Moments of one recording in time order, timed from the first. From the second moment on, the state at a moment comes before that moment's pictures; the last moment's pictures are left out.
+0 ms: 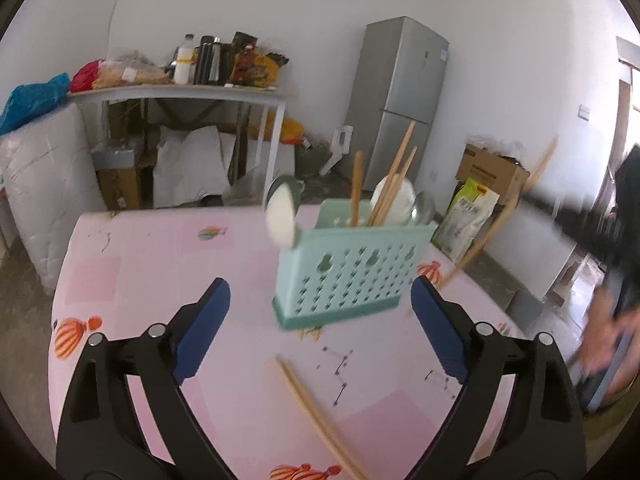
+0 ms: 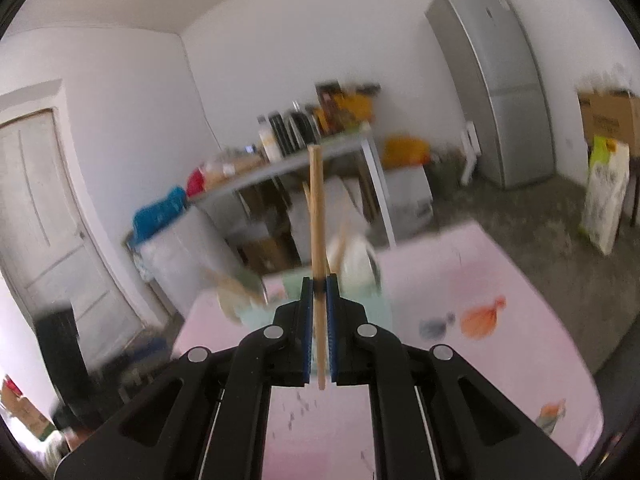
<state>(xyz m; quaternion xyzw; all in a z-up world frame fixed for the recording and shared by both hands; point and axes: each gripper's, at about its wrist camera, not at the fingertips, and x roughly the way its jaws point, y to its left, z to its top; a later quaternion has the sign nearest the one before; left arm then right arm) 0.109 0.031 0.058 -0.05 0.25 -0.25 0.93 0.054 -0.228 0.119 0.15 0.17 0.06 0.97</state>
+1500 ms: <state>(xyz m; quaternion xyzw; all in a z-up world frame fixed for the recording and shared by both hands) 0.110 0.030 0.021 -0.02 0.31 -0.20 0.93 0.073 -0.233 0.118 0.12 0.11 0.02 0.99</state>
